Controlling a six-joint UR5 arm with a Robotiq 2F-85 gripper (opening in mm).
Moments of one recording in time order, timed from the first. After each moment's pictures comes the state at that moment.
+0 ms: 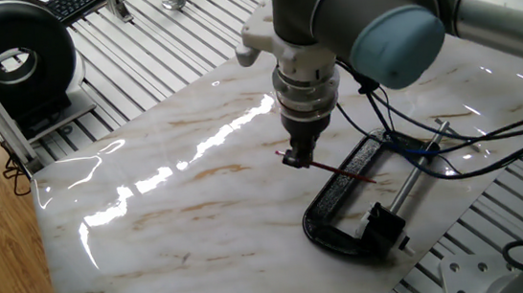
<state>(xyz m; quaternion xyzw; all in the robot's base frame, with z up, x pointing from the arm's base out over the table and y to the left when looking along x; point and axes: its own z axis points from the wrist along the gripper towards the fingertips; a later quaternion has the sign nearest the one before) 0.414 0.050 0.077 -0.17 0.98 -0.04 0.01</state>
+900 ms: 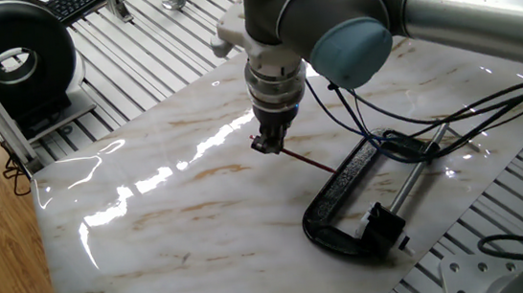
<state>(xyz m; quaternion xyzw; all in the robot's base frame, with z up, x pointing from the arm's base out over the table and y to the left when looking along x) 0.481 0.049 0.048 -0.12 0.99 -0.04 0.03</state>
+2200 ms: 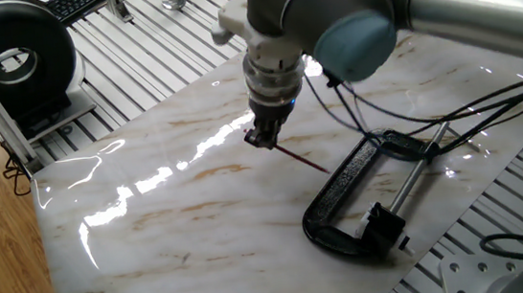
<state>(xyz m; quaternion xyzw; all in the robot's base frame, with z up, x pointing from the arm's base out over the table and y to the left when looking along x) 0.486 0.058 0.070 -0.10 0.99 -0.02 0.05</state>
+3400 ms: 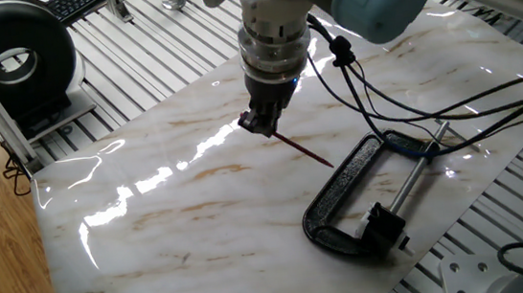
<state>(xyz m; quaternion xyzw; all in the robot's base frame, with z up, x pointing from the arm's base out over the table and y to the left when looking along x) 0.455 0.089 0.144 -0.06 1.00 -0.01 0.04</state>
